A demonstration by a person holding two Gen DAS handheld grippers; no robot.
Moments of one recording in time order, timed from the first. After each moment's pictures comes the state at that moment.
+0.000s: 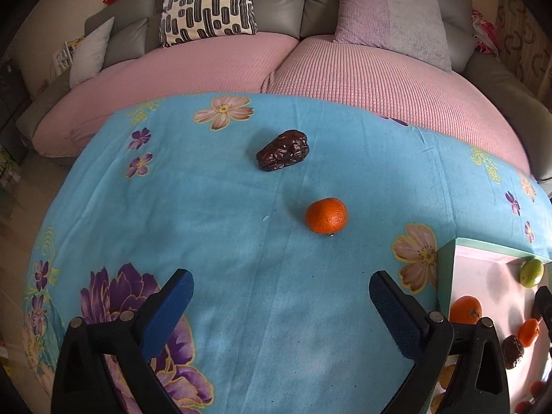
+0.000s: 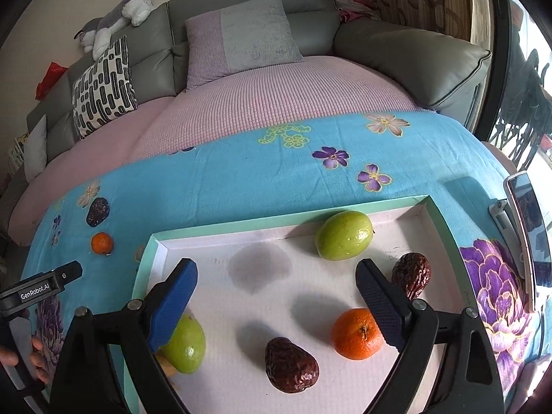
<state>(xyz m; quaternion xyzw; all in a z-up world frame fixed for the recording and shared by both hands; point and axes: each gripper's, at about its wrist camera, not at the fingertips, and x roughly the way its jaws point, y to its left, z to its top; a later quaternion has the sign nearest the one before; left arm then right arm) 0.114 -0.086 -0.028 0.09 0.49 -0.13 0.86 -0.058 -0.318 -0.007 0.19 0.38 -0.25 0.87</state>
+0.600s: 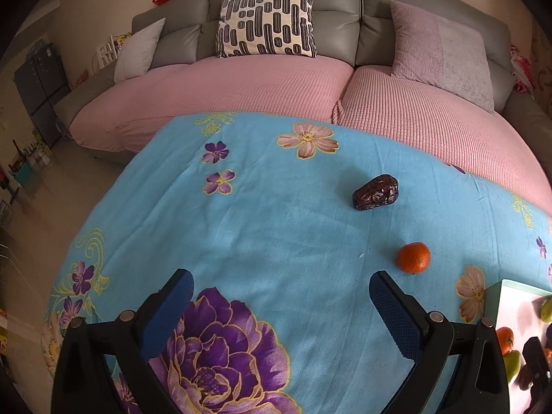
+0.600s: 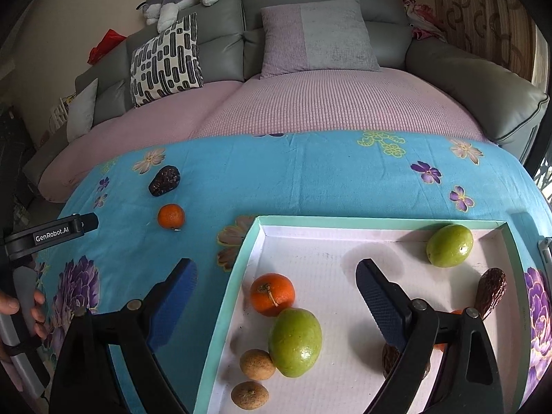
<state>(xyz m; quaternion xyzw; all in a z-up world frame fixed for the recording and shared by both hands) 0.141 -0.017 -0.008 0.05 0.45 -0.06 0.89 -0.014 -0.244 -0.009 0.14 0.39 -0.14 0.90</state>
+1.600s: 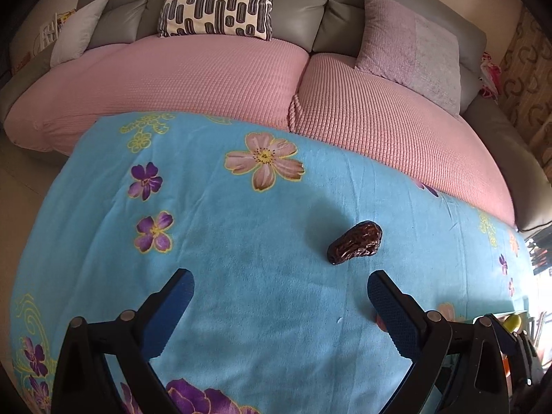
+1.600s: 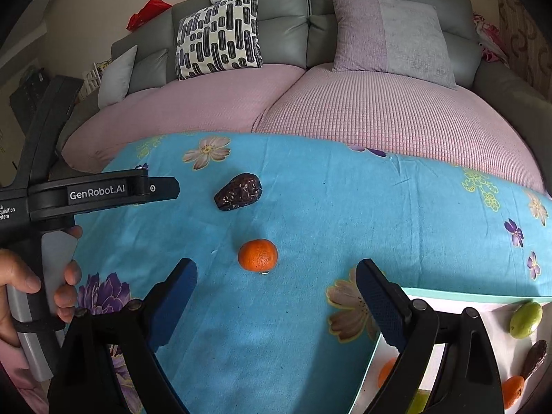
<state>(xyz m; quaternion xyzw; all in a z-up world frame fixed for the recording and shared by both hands) 0.238 -0.027 -0.018 0.02 0.50 -0.19 0.84 0.100 -0.176 -0.012 0.10 0.42 -0.06 0.90</state>
